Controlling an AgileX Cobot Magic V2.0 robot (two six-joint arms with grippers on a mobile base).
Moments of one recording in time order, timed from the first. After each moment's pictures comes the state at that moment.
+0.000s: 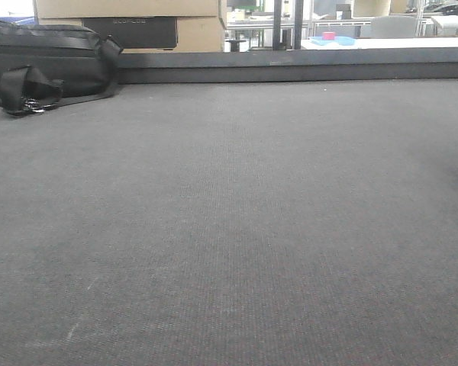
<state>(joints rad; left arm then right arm) 0.02 1.34 -1.27 0.05 1.05 -0.03 0.02 1.47 -1.16 0.07 1.21 -0.08</state>
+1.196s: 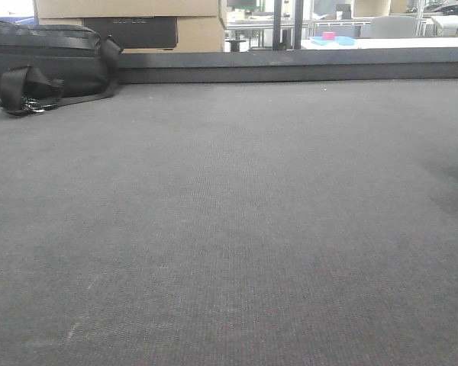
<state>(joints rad) 0.02 1.36 -1.27 0.02 1.08 -0.04 0.02 1.71 -1.13 0.05 1.04 -0.06</state>
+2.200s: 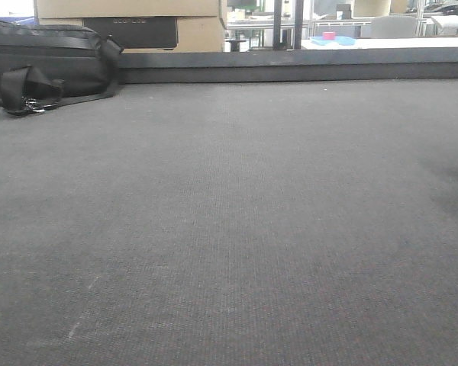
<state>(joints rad) 0.07 1.62 -1.17 0.04 1.03 0.00 0.02 1.71 -1.13 0.05 1.05 -0.05</state>
